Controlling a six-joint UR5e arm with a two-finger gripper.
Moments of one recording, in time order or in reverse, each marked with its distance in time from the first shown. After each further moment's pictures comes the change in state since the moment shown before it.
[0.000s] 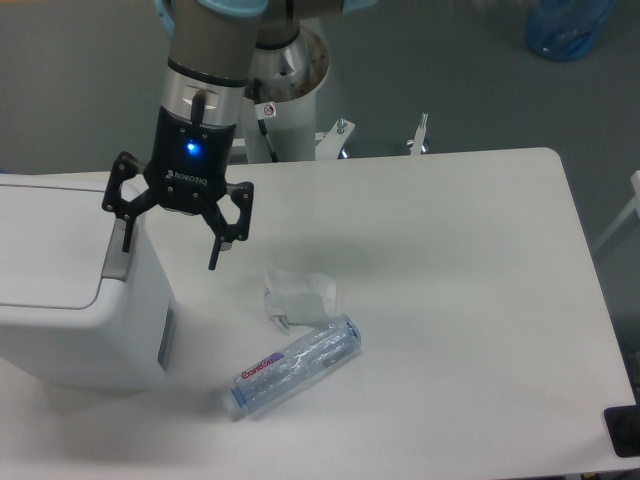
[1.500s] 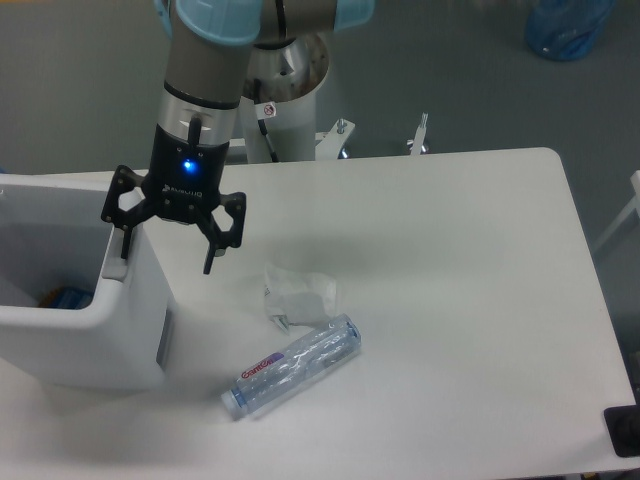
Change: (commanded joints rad) arm -0.011 -0.003 -0.023 0.002 0.003 -0.023
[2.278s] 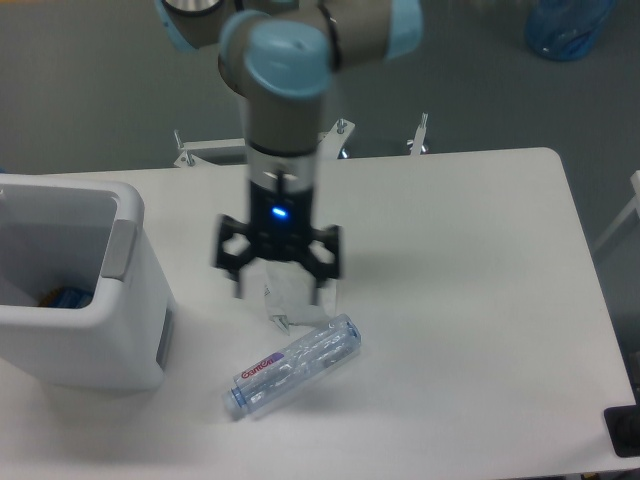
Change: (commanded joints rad) arm 0.251 -0.224 0.066 0.012 0.219 0.399
